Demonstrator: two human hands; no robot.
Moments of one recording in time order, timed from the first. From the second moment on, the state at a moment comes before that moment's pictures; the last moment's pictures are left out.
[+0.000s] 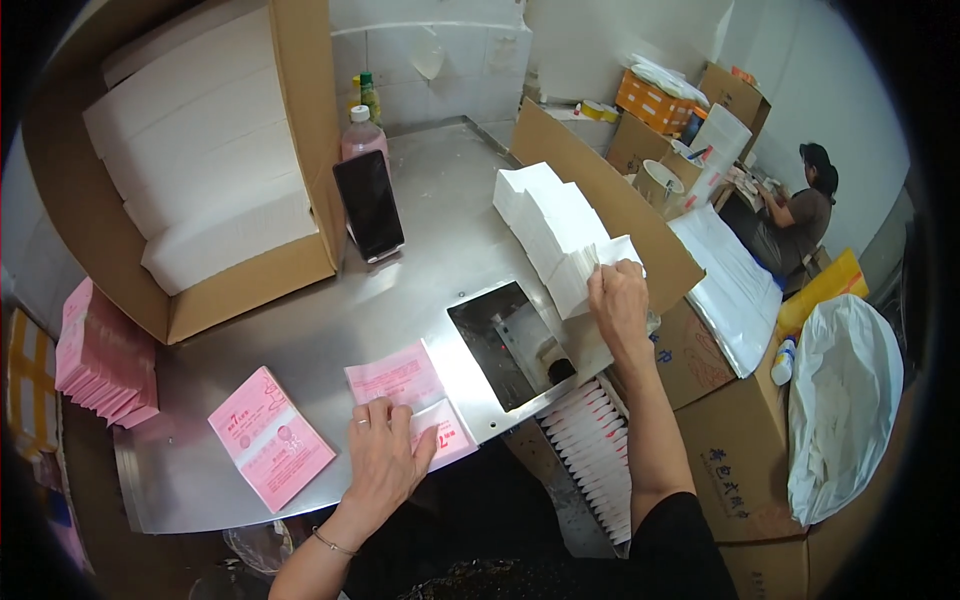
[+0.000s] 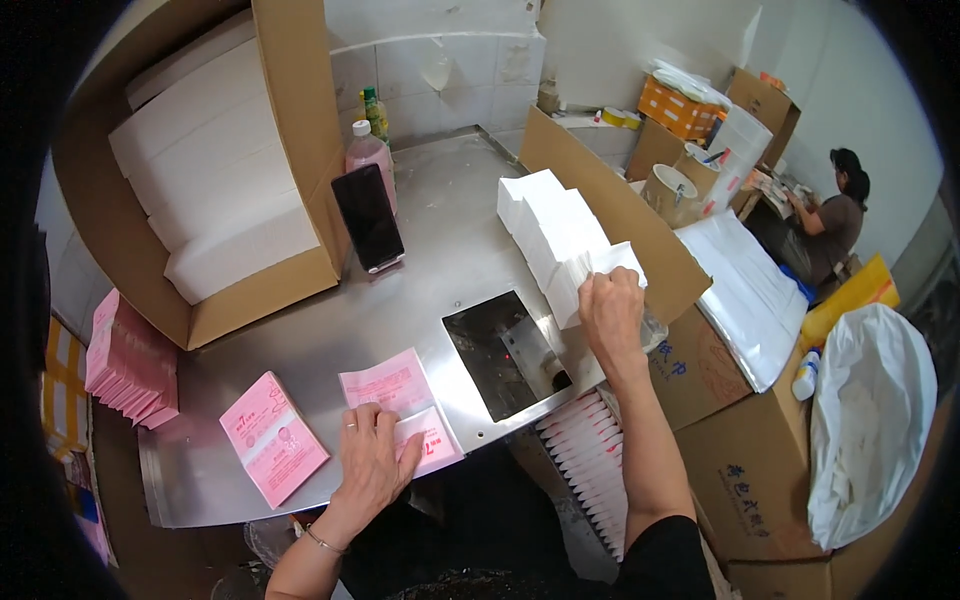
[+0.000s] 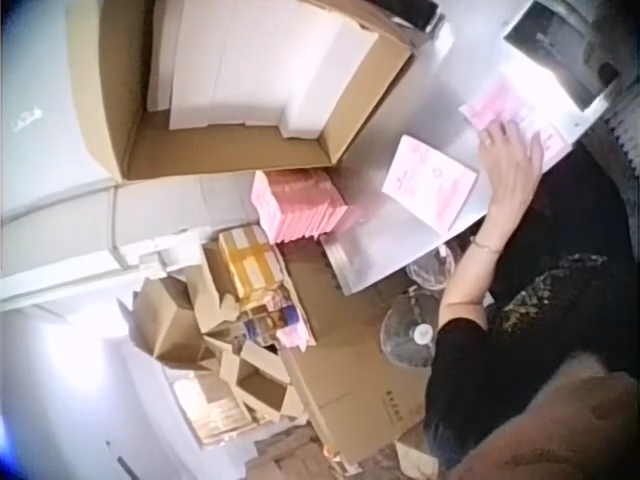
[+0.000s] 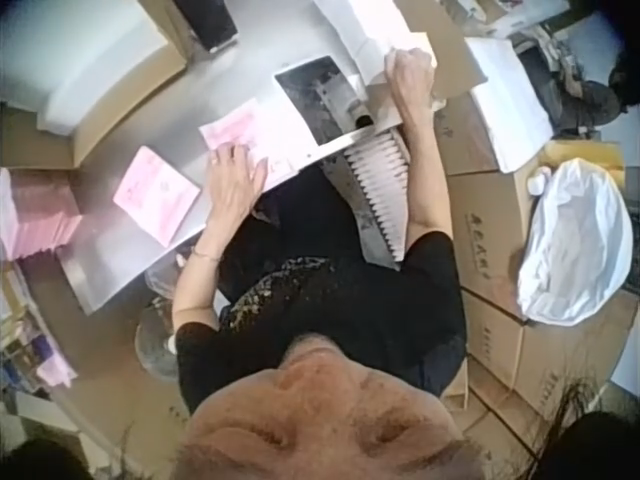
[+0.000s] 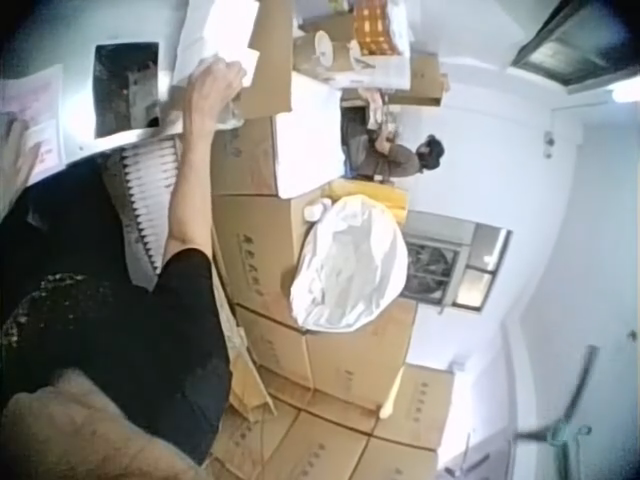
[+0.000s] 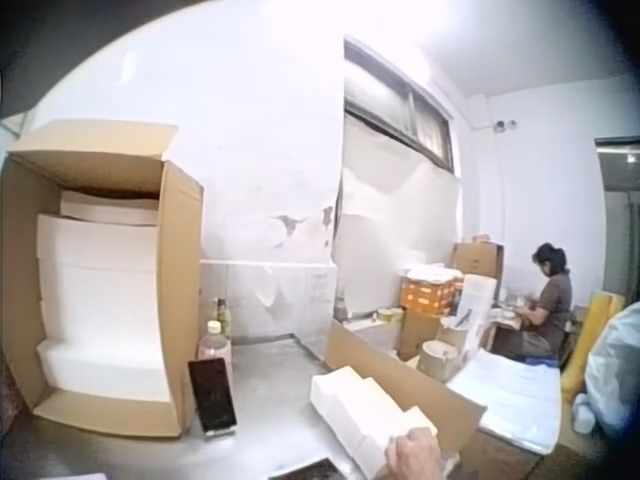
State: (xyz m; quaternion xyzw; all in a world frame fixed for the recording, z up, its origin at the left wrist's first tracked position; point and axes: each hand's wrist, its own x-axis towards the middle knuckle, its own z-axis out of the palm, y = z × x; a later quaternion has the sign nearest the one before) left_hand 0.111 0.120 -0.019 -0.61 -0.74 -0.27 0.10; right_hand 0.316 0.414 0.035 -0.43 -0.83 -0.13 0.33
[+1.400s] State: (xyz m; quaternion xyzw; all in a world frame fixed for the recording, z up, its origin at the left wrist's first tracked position) left_hand 0.039 0.043 -0.010 -0.38 -0.89 -0.23 0.09; right_hand 0.310 0.411 0.014 -0.43 -0.80 -0.18 0.37
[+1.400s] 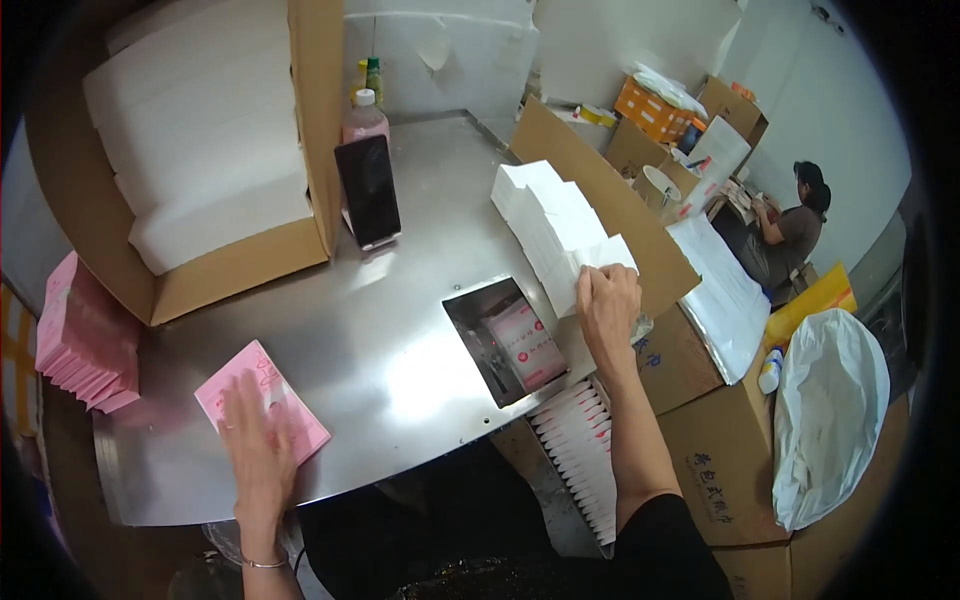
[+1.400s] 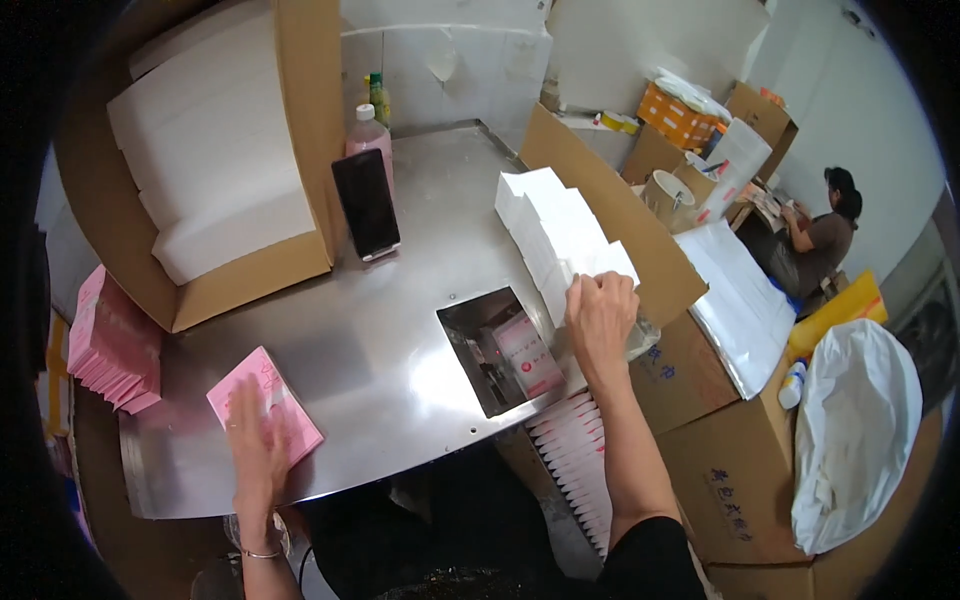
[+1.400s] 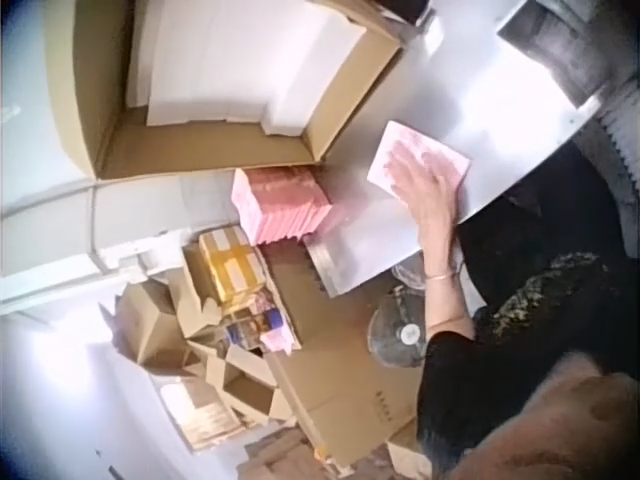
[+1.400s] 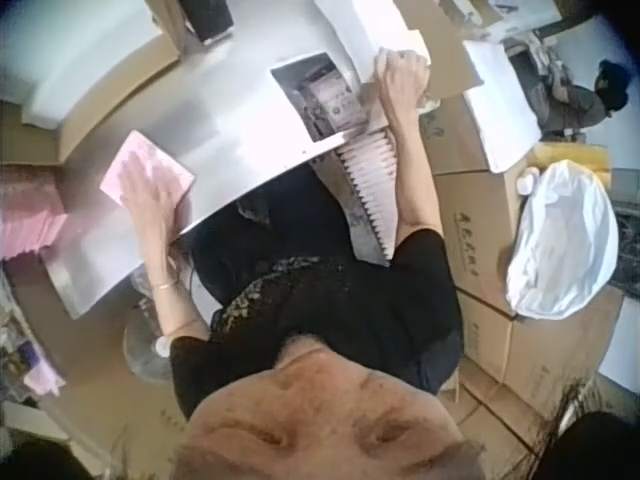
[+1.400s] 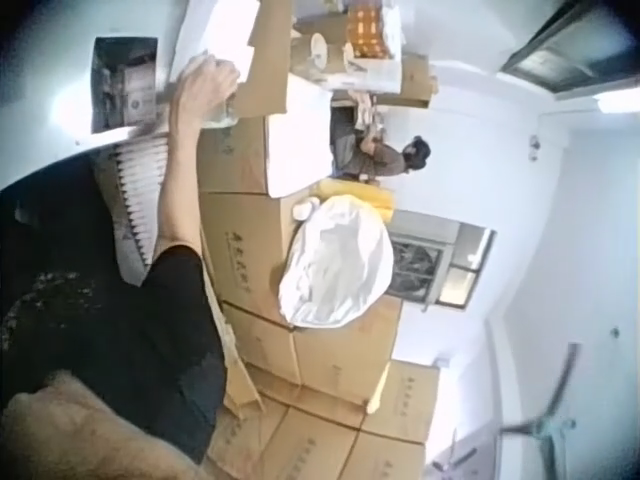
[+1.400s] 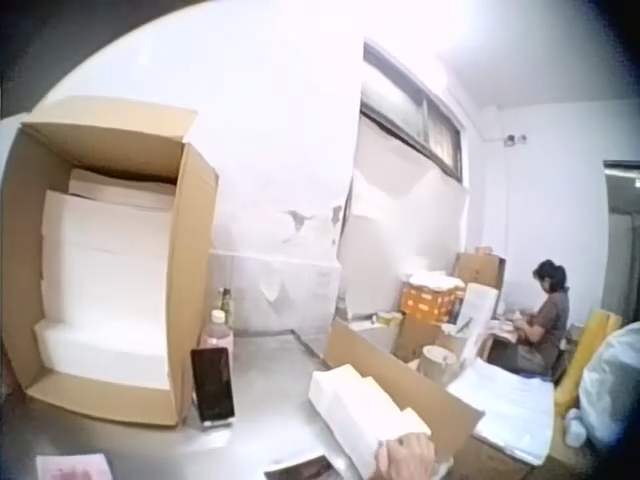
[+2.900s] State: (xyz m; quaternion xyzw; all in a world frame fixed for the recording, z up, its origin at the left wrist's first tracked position) left_hand 0.101 0.118 -0.024 -0.60 -0.73 -0.33 0.03; right_hand 0.275 0.220 -0.026 0.07 -0.96 0.01 0.28
